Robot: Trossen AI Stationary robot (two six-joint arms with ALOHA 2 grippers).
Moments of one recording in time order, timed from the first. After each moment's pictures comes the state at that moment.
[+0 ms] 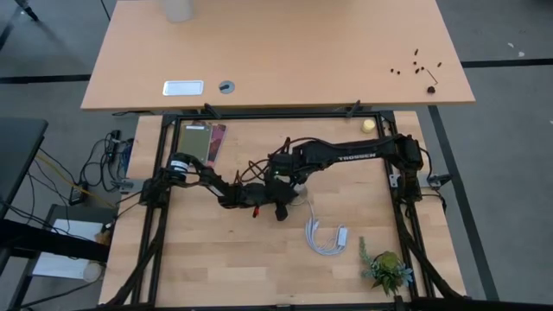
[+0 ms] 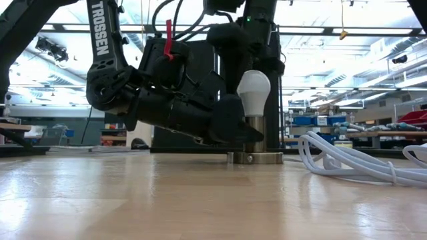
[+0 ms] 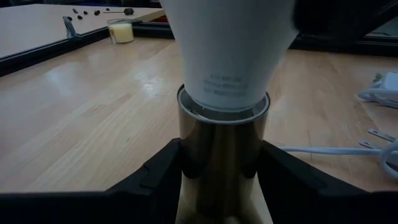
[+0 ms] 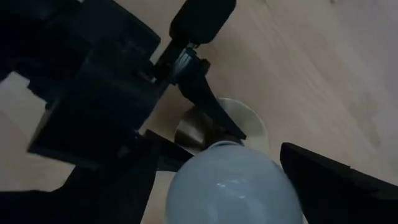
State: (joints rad) left arm -0.06 2.17 0.83 1.13 -0.34 -0.11; right arm -0.03 1.95 1.71 -1.10 0.09 0.65
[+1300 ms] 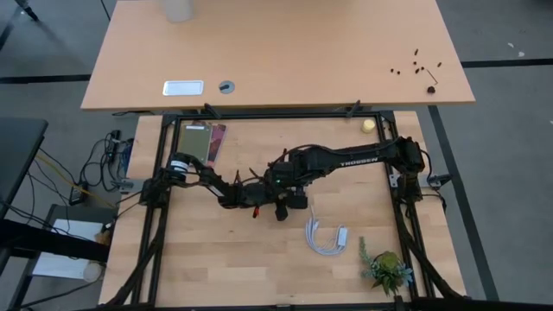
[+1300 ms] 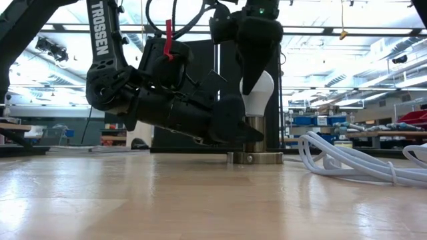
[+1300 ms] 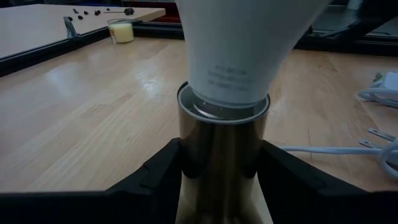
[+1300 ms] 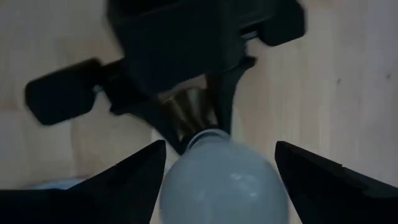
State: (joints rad) left arm -0.06 2.17 0.83 1.13 -0.34 -0.11; right arm 0.03 1.94 1.72 -1.13 0.16 0.07
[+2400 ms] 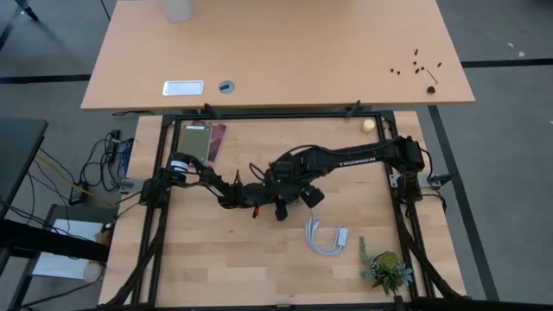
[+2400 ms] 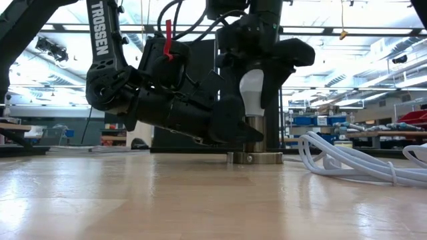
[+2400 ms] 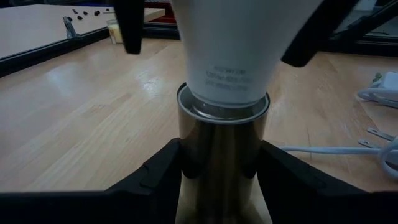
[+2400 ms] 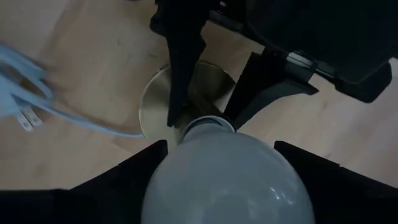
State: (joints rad) left arm -0.06 2.17 0.83 1.13 -0.34 -0.11; right arm 0.01 1.94 1.65 -1.09 0.11 -0.65
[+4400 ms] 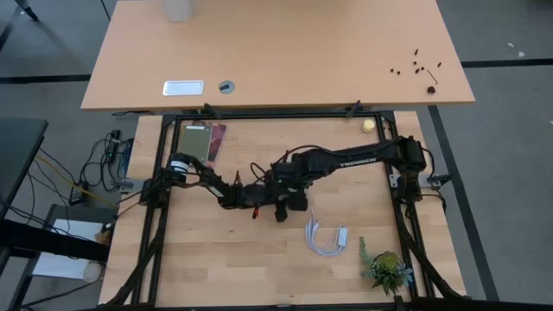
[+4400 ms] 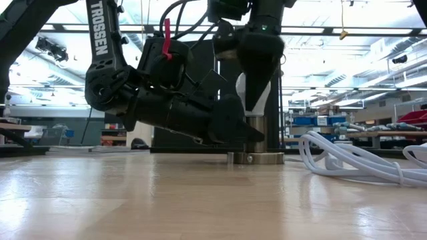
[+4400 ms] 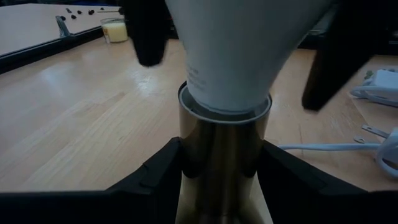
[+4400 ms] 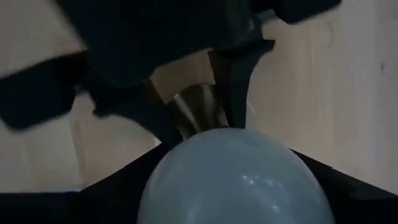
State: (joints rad) left arm -0.06 2.17 0.83 1.13 -0.34 -0.10; right arm 0.02 1.94 1.59 -1.01 0.07 0.14
